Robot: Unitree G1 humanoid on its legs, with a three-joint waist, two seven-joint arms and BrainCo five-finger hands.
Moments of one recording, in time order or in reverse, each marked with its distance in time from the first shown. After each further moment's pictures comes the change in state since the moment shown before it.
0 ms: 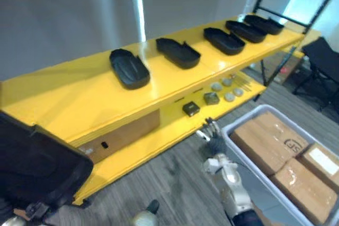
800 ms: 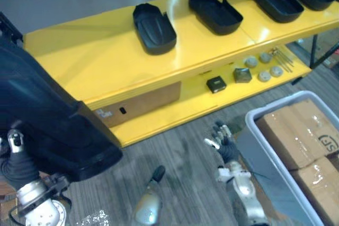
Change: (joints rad) left arm -0.071 0.191 -0.224 -0.054 -0.016 -0.019 -0.072; right arm 0.100 -0.062 -0.035 -0.118 -0.097 -0.077 0.058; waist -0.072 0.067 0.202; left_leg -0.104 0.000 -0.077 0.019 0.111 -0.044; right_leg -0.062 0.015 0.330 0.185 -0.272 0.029
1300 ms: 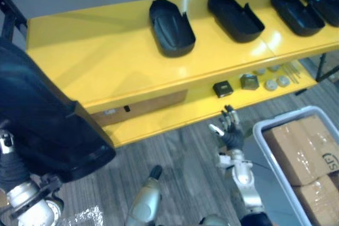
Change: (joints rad) left arm -0.109 0.104 0.058 -0.004 0.086 0.028 0.112; right arm -0.140 0.019 -0.108 -0.065 -0.106 -0.099 -0.174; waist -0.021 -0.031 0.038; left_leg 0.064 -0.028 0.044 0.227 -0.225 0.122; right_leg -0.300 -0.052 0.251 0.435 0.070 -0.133
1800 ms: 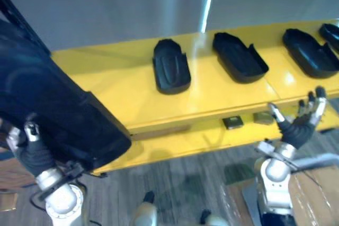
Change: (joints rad) left arm 0.027 -0.154 -0.175 0.019 0.021 0.070 0.017; right arm 0.177 -0.026 -0.238 -0.214 -0.156 0.004 -0.341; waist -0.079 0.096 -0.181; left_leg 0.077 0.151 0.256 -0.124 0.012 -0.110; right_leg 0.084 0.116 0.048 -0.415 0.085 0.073
